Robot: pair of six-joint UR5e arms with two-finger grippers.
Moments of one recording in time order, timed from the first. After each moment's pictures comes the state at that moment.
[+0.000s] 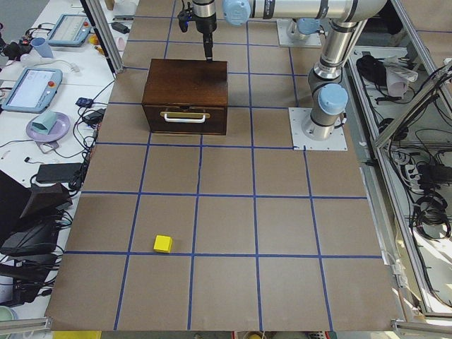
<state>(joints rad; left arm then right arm) -1.54 -1.64 -1.51 -1.62 1.58 -0.03 1.52 -1.59 1.63 -1.60 -1.59 0.04</state>
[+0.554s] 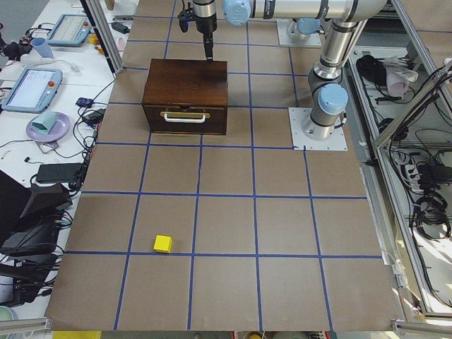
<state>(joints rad) -1.54 -1.64 -1.51 -1.63 1.58 -0.03 1.52 -1.59 1.63 -1.60 -1.59 0.04</state>
